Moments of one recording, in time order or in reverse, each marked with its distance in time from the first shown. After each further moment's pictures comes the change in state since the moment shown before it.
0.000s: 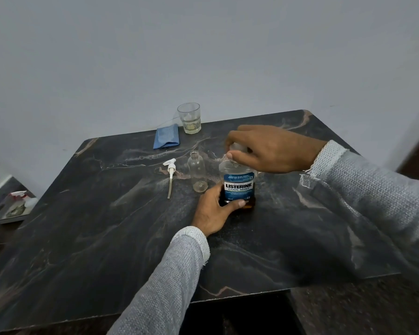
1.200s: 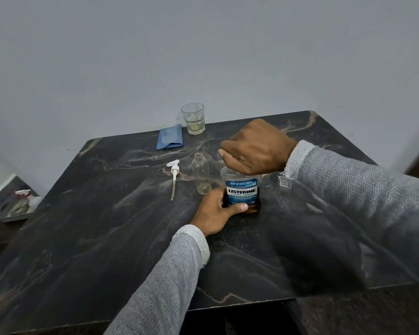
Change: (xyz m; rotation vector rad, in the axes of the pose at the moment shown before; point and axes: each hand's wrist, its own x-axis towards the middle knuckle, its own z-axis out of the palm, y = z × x) left_hand 0.006 0.000 -0.009 -0.086 -0.106 -0.042; right_hand 0.034 0.001 0.019 -0.339 0.213 -0.261
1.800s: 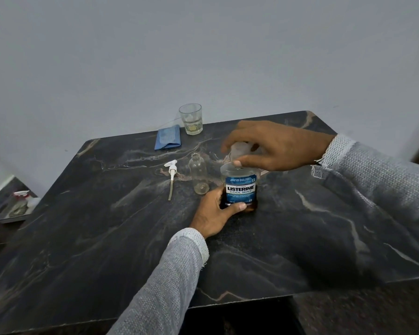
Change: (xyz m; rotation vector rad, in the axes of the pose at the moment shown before) left_hand -0.003 -0.002 0.005 0.031 0.041 0.025; right_hand -0.027 0.015 -0.031 0.511 -0.235 0.155
